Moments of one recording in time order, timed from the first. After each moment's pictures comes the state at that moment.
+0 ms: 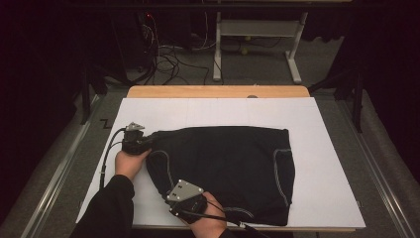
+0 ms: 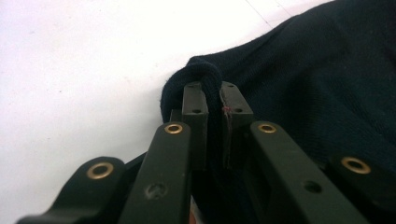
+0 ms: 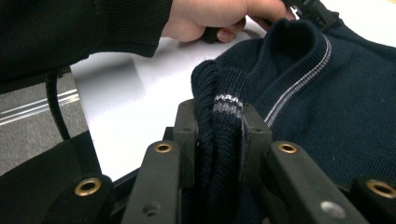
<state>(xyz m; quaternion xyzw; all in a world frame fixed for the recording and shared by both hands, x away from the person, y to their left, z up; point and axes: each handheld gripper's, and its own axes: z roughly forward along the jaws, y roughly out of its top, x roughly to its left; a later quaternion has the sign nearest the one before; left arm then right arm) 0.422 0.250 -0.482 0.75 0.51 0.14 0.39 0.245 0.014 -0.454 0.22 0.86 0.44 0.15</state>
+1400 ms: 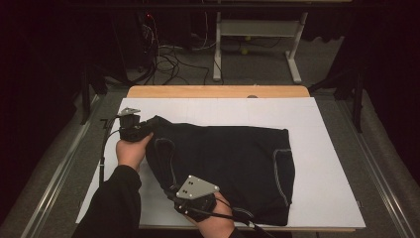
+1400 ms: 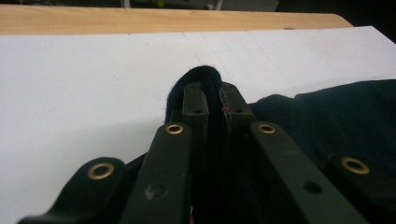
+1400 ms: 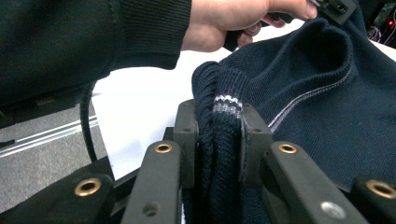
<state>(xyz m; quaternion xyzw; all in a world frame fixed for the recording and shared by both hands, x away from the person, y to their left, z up) 0.421 0.232 -0.414 0.69 0.54 0.16 0.45 0.240 -0.008 -0.422 0.21 0.83 0.50 0.15</state>
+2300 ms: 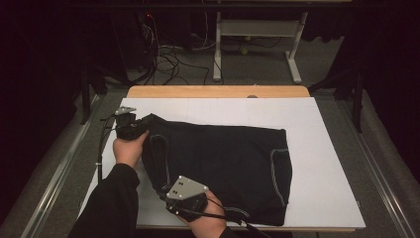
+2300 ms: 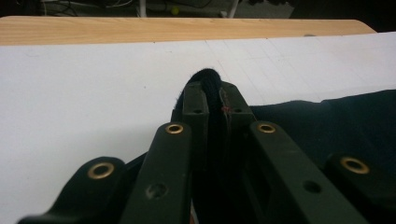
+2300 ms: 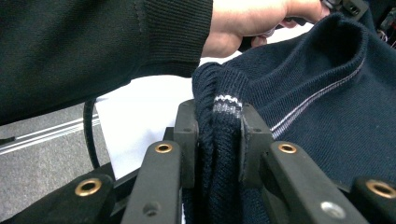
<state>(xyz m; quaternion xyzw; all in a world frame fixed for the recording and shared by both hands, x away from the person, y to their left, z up) 0.428 0.250 -0.421 0.68 0.54 0.19 0.45 0.241 0.013 -0.424 0.20 0.83 0.50 0.15</state>
